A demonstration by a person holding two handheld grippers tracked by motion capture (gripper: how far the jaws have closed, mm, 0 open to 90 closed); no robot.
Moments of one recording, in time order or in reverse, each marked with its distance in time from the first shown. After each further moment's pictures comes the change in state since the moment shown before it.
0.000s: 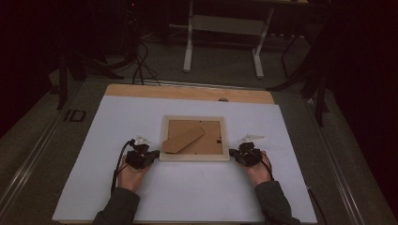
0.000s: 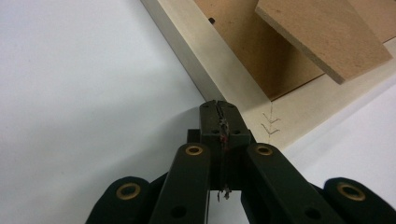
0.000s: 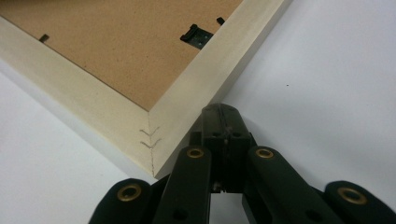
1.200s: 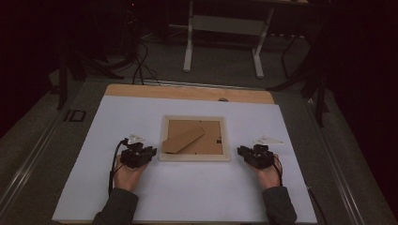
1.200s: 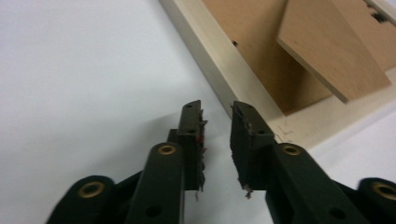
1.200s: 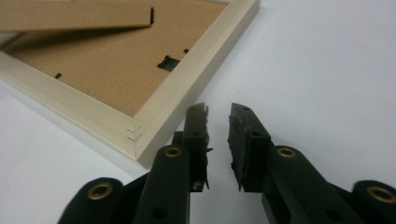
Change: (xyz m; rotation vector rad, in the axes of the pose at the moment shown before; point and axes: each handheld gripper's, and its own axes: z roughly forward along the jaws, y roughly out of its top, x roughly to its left) left arm 0.010 0.003 -0.017 -0.061 0.046 -0.063; right arm -0.017 -0.017 -0.034 -0.166 -0.009 0.102
